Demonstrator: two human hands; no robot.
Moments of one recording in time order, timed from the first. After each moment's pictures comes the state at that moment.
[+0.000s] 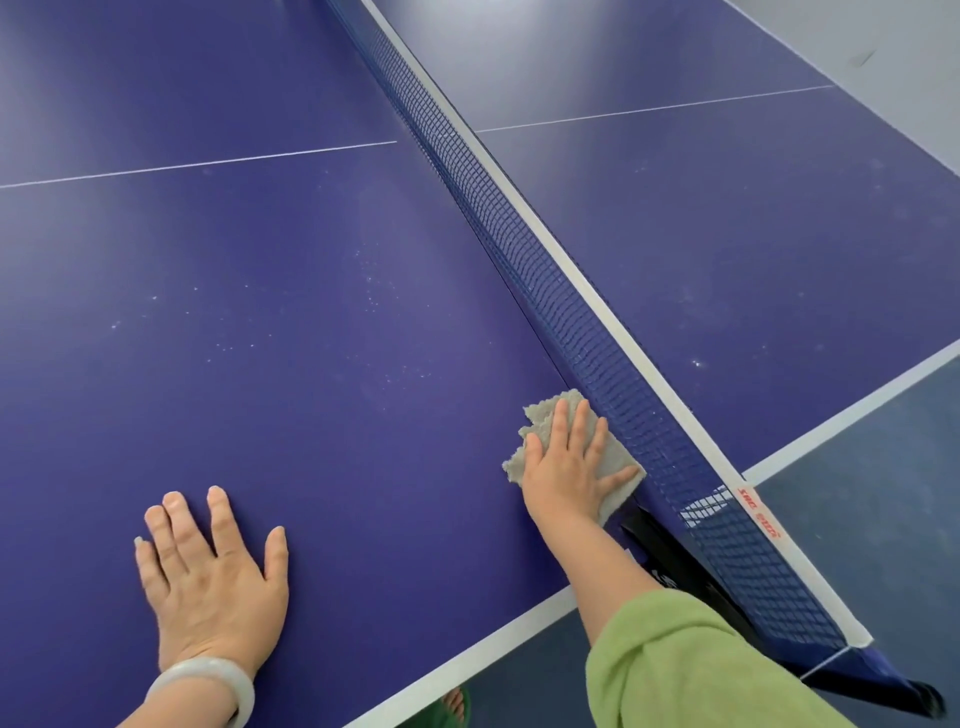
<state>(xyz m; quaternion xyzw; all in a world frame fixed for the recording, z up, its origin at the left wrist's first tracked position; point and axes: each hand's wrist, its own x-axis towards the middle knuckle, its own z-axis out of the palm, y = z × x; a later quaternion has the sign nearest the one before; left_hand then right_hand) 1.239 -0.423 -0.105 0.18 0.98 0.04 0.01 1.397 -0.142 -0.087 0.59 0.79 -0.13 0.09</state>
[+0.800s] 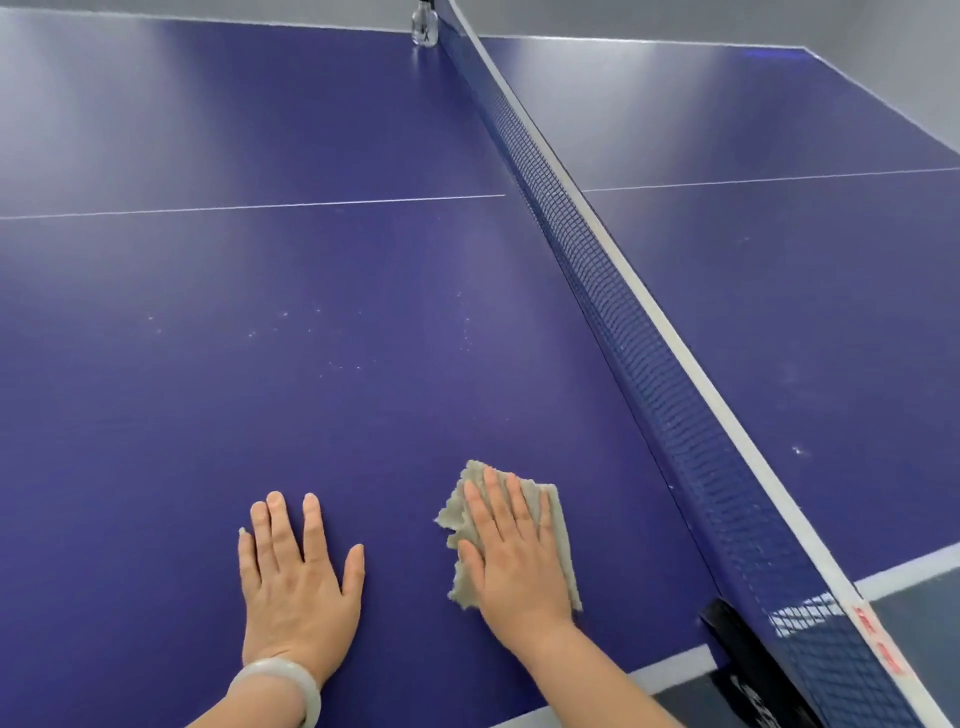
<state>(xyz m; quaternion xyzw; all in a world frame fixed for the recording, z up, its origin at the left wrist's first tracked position) 1.237 -0.426 -0.110 0.20 0.98 0.03 0.01 1.355 -0.234 -0.105 0.23 0.97 -0.05 0.02</state>
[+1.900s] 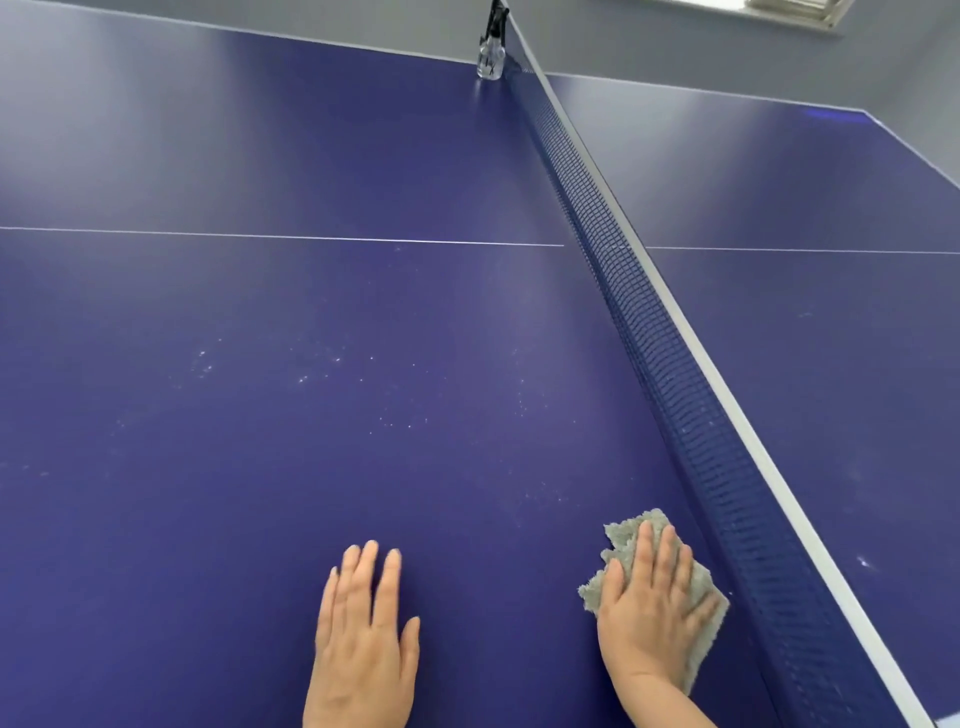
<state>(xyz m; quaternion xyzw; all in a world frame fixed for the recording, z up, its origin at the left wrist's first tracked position) 1.214 -0.406 -0.097 0.28 0.94 0.18 0.02 1.336 -0.162 -0.097 0.56 0.83 -0.03 0.07</state>
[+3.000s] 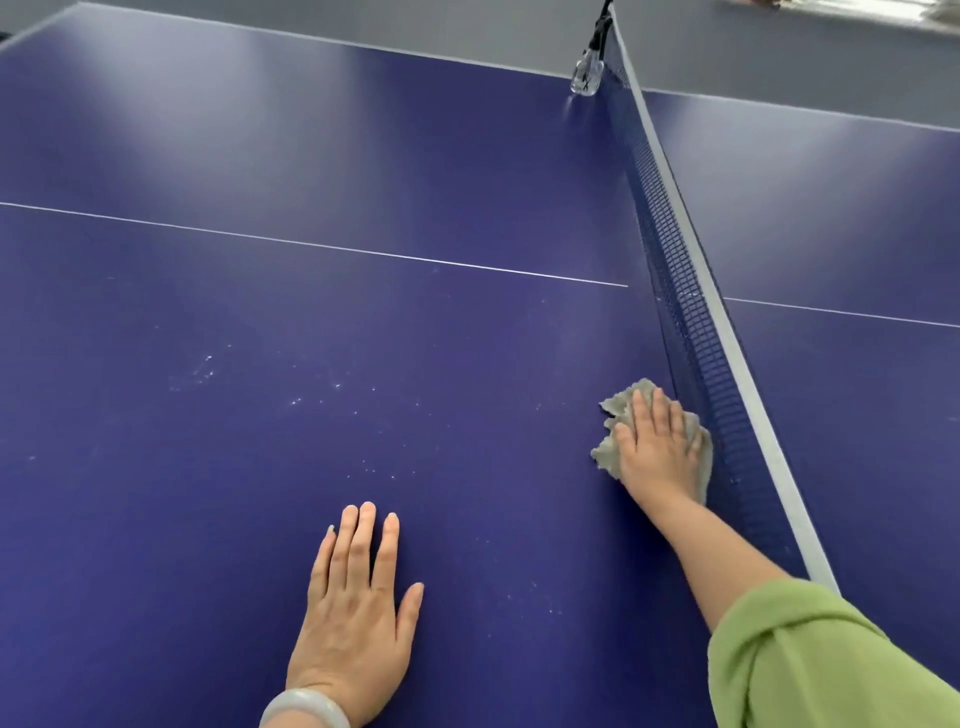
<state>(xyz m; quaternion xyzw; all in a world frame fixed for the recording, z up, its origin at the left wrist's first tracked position) 1.155 -0.313 -0.102 0.21 0.98 0.04 0.06 1.121 0.048 -0.090 0.32 0.94 -0.09 0.08</state>
